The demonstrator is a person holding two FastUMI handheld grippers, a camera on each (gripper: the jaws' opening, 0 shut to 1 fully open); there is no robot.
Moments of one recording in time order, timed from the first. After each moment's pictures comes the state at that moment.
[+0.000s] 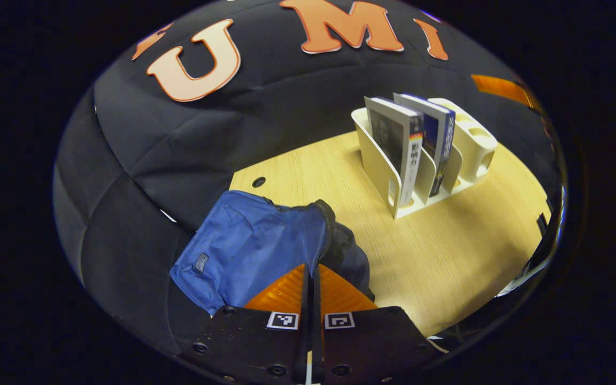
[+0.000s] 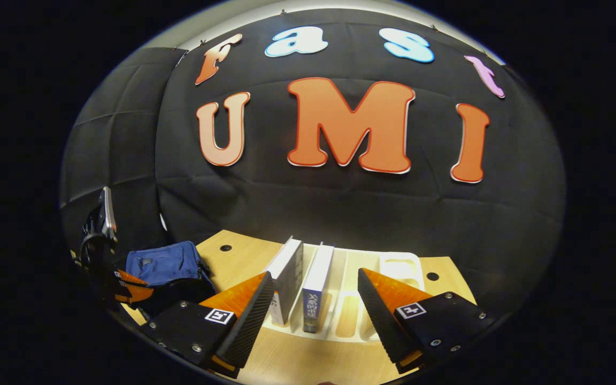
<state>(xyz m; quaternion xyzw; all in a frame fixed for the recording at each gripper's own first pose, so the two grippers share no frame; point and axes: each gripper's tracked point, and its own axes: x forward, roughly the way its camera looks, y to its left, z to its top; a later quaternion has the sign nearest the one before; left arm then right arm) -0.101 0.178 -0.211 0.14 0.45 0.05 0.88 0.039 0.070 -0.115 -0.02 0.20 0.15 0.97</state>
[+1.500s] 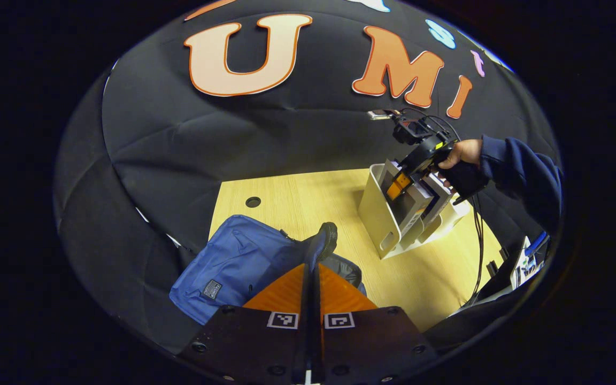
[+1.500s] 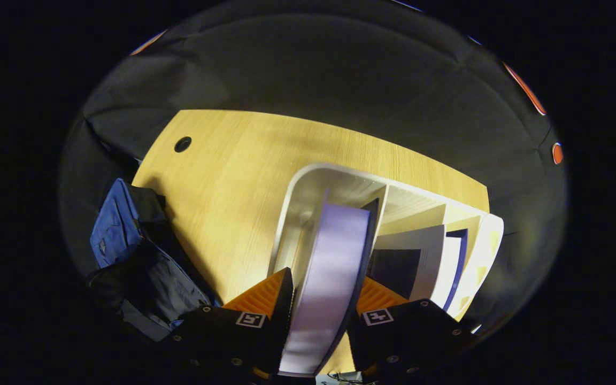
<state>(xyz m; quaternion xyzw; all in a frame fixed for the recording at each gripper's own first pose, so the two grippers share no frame) -0.057 0.259 -0.138 0.00 0.42 -0.03 0.90 0.156 0.160 -0.306 -0.11 0.63 0.07 0.76</state>
